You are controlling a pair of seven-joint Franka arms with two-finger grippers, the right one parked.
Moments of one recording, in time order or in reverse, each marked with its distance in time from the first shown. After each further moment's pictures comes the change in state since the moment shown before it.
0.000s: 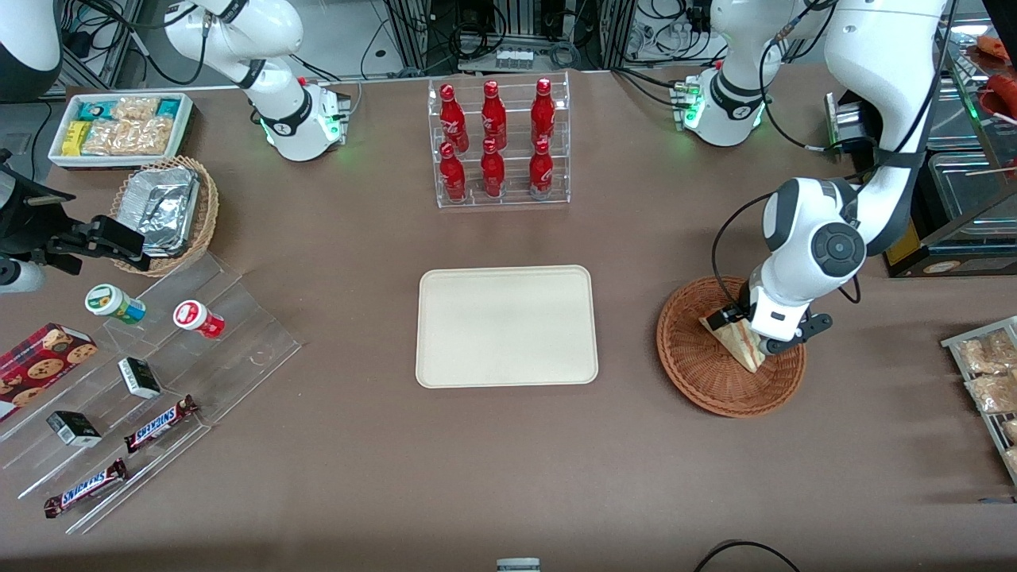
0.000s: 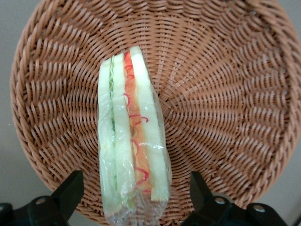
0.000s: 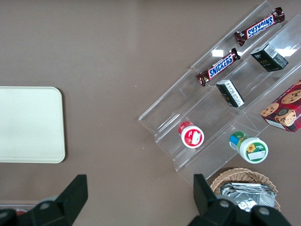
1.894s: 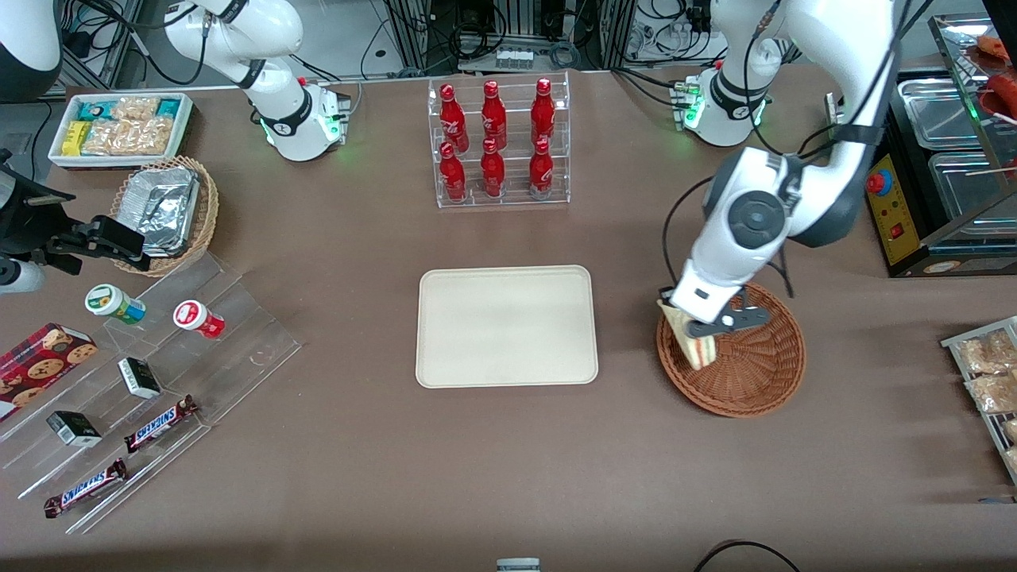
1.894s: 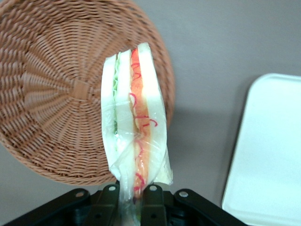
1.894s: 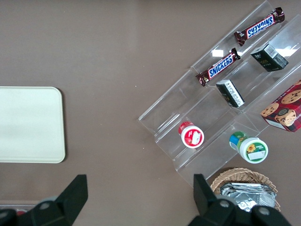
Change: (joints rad) arm -0.224 -0.051 -0.033 0.152 0.095 -0.197 0.004
